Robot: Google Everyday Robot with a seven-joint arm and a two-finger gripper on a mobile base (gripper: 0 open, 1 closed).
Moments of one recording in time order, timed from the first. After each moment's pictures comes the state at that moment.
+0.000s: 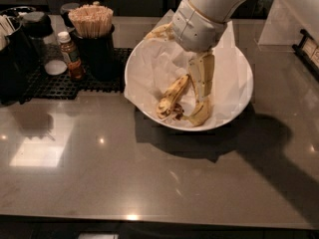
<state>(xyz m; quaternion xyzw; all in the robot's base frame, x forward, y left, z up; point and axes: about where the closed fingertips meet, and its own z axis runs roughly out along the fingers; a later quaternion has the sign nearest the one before) 0.537 -0.026 0.930 -0.91 0.37 0.05 0.20</state>
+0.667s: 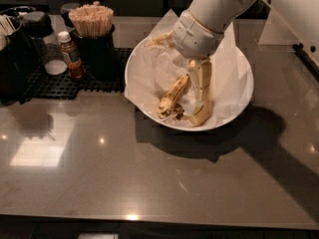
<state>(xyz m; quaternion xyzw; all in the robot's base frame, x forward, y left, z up) 0.545 -0.022 0.908 -0.90 0.37 0.08 0.21</state>
